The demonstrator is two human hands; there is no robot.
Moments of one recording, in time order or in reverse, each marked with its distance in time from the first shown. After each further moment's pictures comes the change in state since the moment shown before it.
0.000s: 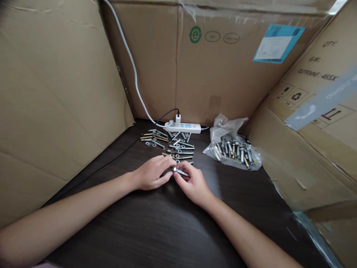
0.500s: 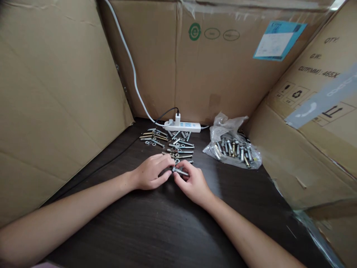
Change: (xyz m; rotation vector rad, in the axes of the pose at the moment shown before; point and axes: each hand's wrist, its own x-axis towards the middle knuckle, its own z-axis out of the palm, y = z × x) left_hand -0.001 0.000 -0.002 0.057 0.043 0.029; right_hand -0.001 0.001 0.000 -0.050 0.009 0.004
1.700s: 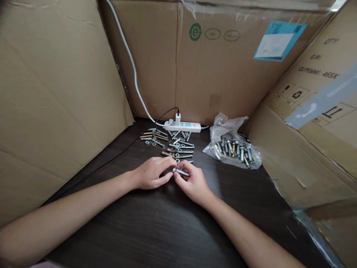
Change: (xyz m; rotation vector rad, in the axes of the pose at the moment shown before) left_hand 0.000 0.002 0.000 -0.131 -0.074 -0.036; right_hand 0.000 -0.002 0.000 0.048 0.009 0.012
